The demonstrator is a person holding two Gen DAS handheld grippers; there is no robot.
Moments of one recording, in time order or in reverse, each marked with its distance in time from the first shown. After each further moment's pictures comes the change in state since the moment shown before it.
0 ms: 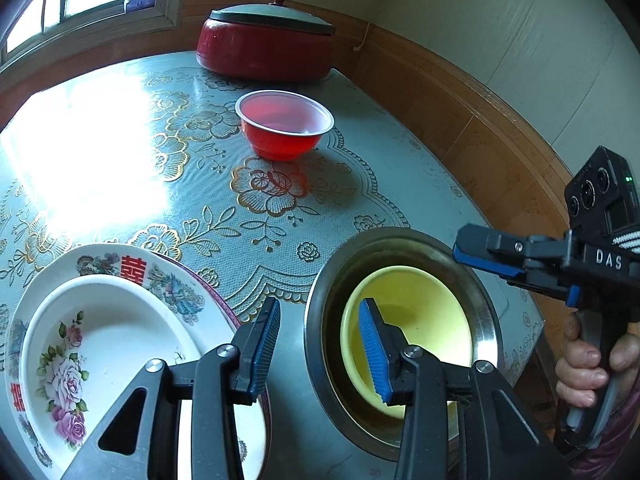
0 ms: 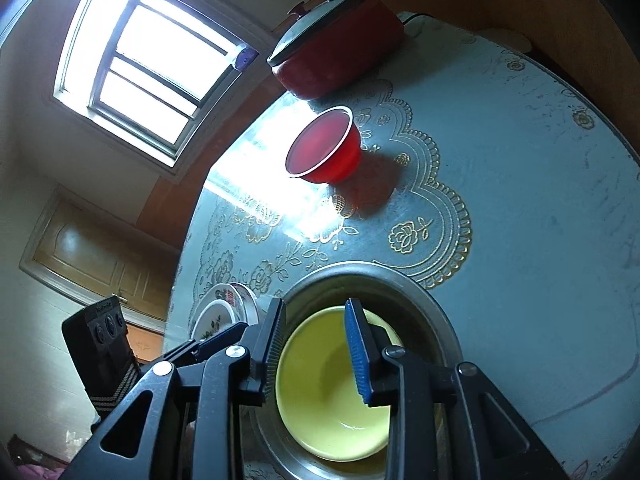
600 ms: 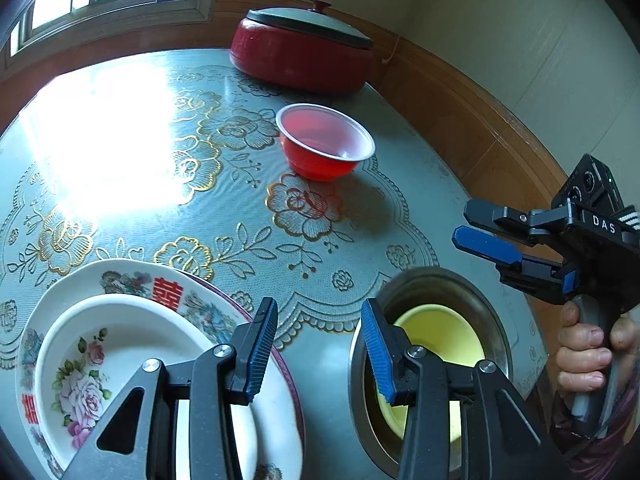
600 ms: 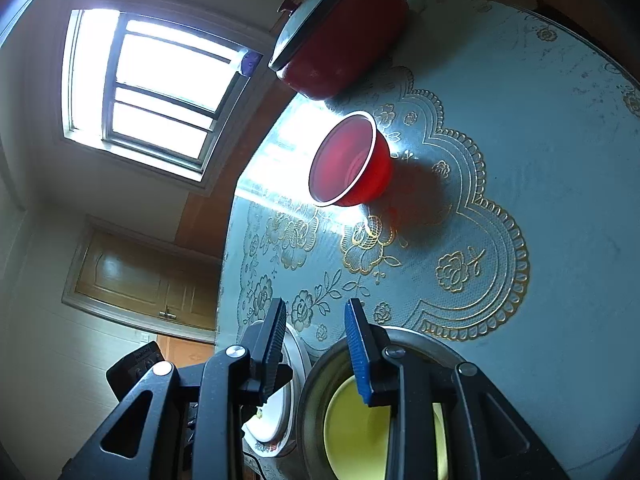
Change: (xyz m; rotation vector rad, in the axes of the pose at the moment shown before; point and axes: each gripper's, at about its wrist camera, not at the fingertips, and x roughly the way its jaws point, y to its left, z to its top) left arm 0.000 0.028 0.019 -0.104 -0.026 0.035; right arm 0.032 -0.008 0.046 0.122 0.039 0.150
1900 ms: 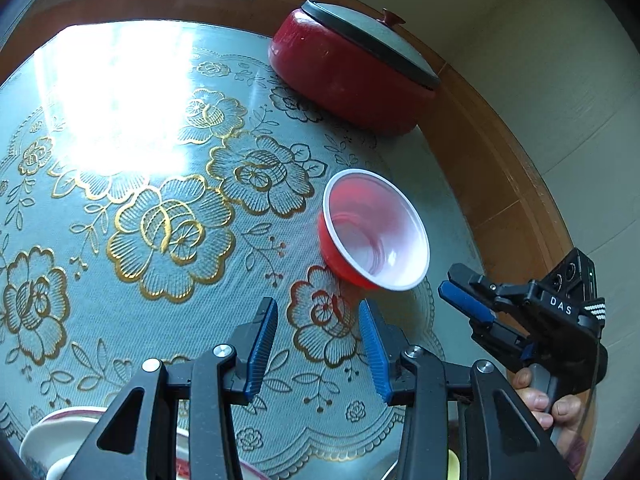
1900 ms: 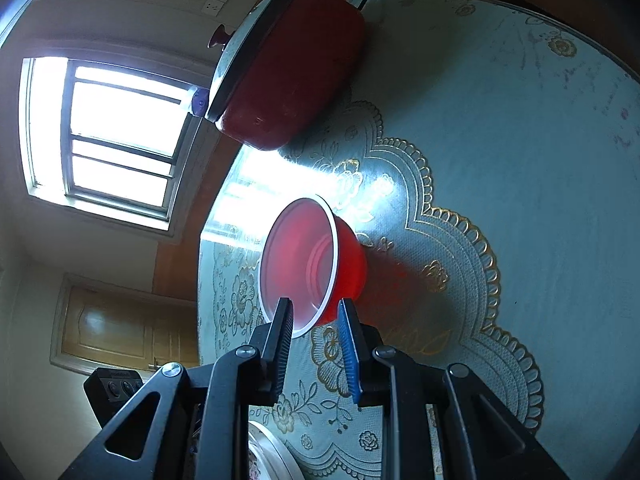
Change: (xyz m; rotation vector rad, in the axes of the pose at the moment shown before) left arm 0.060 0.043 0.107 -0.211 0.028 -0.046; right arm 0.063 -0.030 0.094 0.142 -0.093 -0.106
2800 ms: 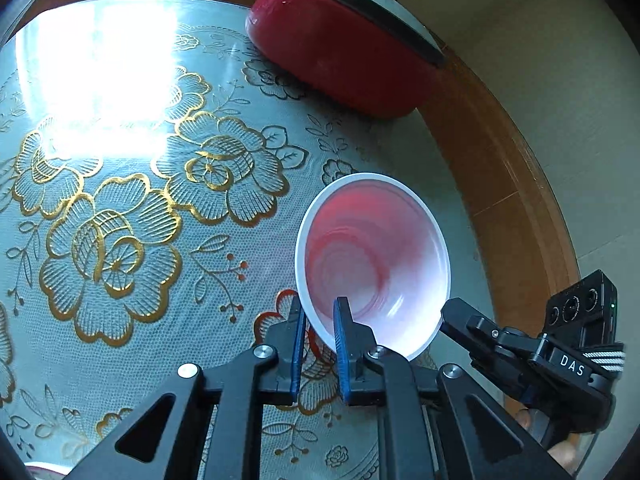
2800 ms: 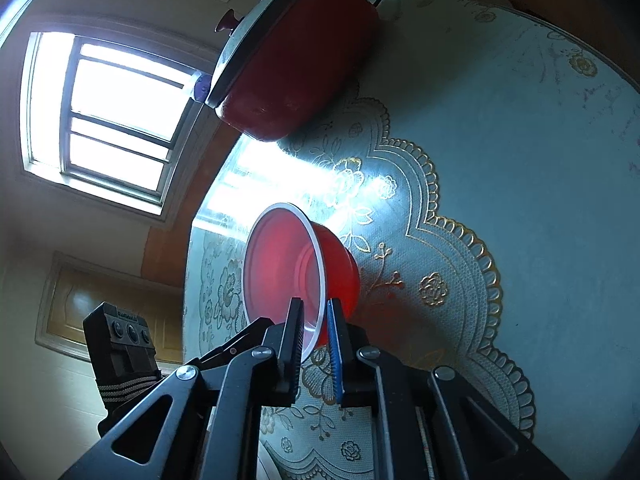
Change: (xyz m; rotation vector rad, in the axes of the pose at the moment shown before) left arm 0.054 -0.009 0.021 -0.006 0.082 -0.046; right arm 0.006 0.002 -0.004 -0.073 0.019 -0.028
